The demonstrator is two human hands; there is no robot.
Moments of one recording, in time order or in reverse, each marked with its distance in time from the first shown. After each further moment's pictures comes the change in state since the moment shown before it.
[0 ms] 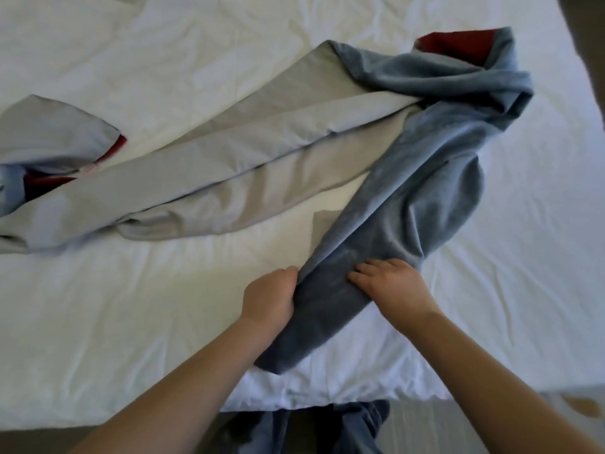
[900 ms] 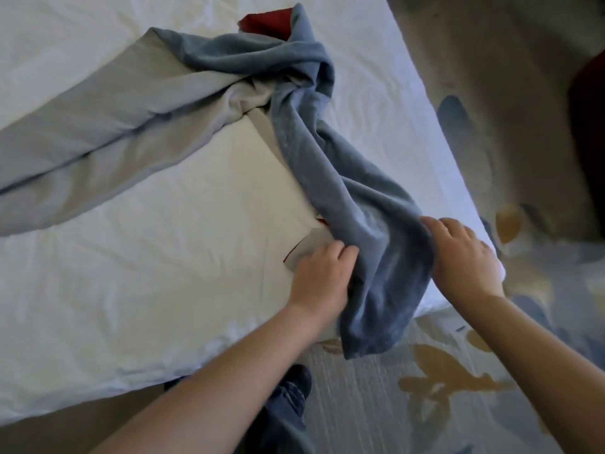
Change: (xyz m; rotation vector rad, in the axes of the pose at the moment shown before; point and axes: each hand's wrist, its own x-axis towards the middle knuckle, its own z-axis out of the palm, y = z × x) left_hand -0.005 0.341 0.109 -0.013 0.208 0.469; right_hand -0.272 0.235 0.006 0.039 0.126 0.728
